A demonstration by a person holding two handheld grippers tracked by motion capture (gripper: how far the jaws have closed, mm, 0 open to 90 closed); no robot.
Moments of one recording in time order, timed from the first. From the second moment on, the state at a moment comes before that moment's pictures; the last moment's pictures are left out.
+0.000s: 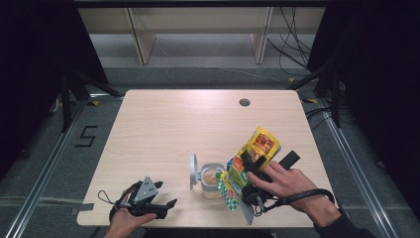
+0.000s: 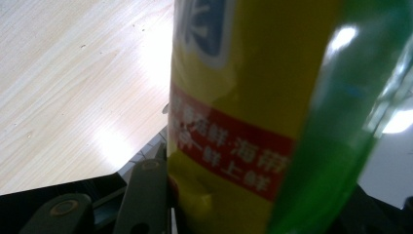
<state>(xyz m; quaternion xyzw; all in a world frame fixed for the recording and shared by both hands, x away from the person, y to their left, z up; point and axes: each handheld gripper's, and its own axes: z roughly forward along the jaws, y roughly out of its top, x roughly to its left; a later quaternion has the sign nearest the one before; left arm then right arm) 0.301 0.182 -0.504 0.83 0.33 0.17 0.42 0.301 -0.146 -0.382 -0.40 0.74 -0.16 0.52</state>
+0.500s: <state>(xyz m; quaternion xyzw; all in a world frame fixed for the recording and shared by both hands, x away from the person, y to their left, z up) 0.301 0.182 -0.504 0.83 0.33 0.17 0.42 0.301 -0.147 -0.383 -0.40 0.74 -0.16 0.52</state>
